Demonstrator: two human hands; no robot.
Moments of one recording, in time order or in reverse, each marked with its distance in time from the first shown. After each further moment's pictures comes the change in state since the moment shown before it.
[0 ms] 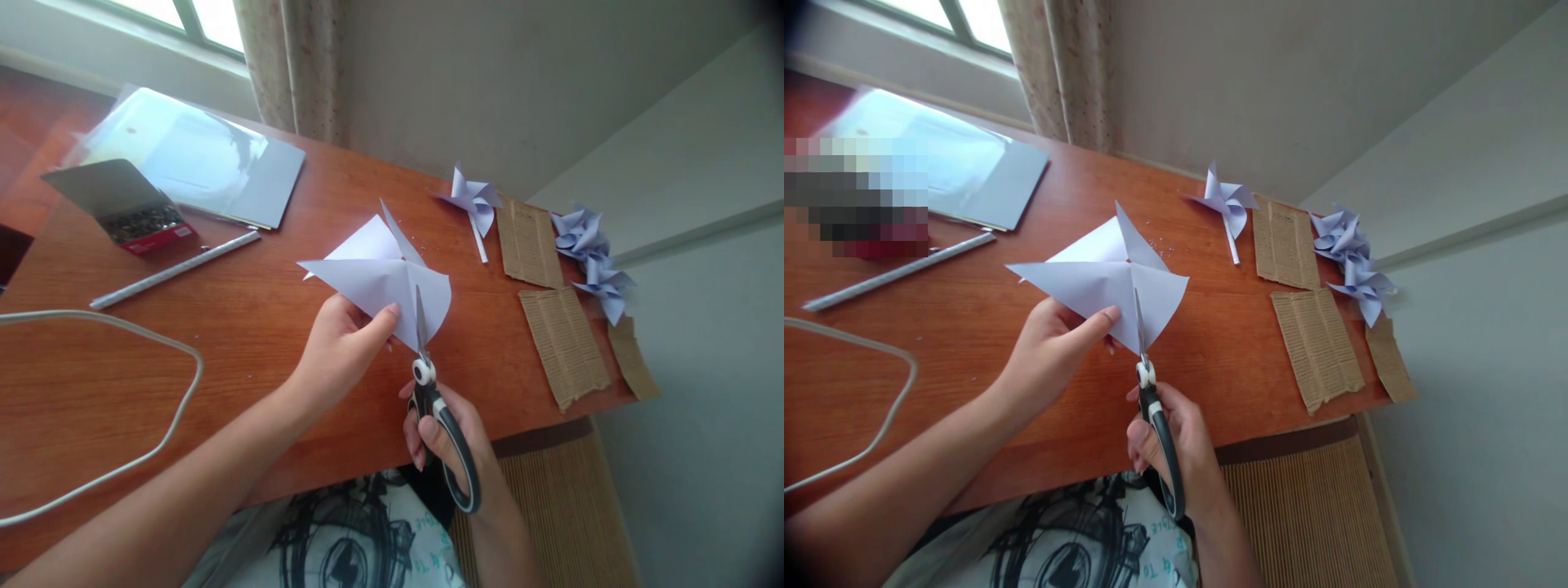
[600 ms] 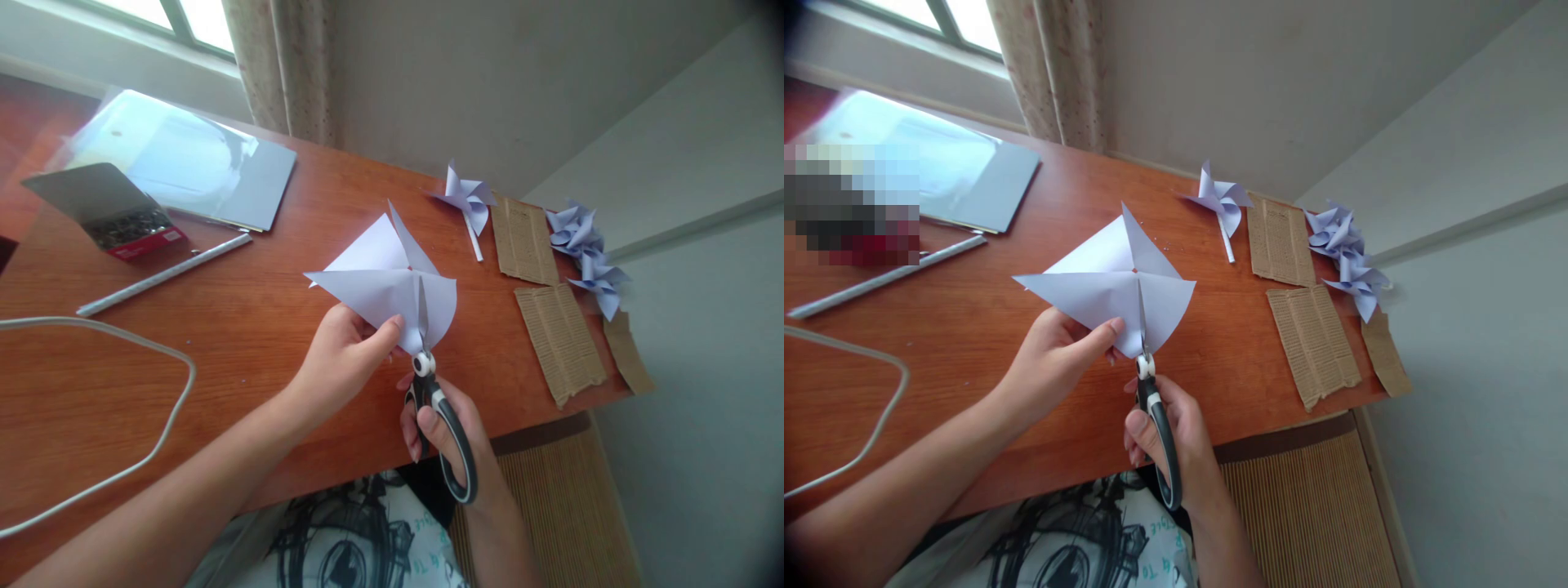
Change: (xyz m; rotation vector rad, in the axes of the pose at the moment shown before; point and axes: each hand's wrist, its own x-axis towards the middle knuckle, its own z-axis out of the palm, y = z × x) left_hand -0.002 0.000 0.002 0.033 -0.102 -0.039; right_hand 0.006 -0.001 -0.001 0.006 -0.019 -0.058
